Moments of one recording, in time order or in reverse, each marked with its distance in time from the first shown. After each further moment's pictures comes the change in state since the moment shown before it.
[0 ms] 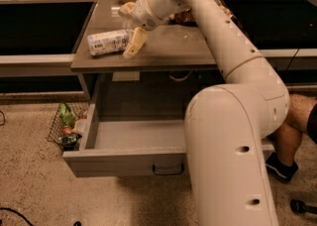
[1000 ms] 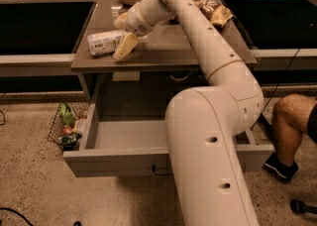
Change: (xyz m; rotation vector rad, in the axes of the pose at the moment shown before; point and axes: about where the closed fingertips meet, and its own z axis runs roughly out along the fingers) arm 0.017 -0.011 0.042 -0.030 0.008 0.091
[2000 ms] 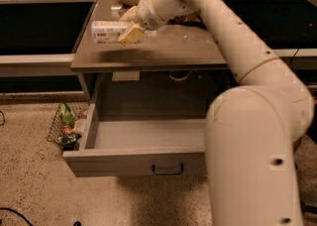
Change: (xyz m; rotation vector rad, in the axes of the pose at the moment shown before) arm -0.020 0.010 -0.052 0.111 -0.047 0.000
